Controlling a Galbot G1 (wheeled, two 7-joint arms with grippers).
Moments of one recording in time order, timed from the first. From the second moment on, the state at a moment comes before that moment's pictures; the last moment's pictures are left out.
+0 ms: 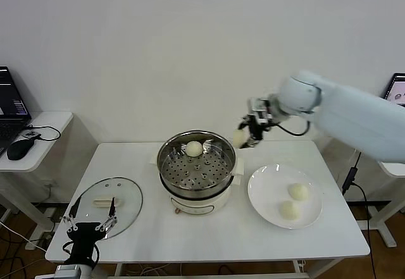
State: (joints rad) left arm 1.75 -1.26 -0.66 -2.15 -0.09 -0.02 -0.21; right arm 0.54 0.99 -1.13 1.40 0.38 -0.51 -0.91
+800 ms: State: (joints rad) left arm 1.74 -1.27 -0.67 -2.16 -0.10 -0.03 -0.21; right arm 0.38 1.40 -1.15 1.07 0.39 -0.57 -0.82
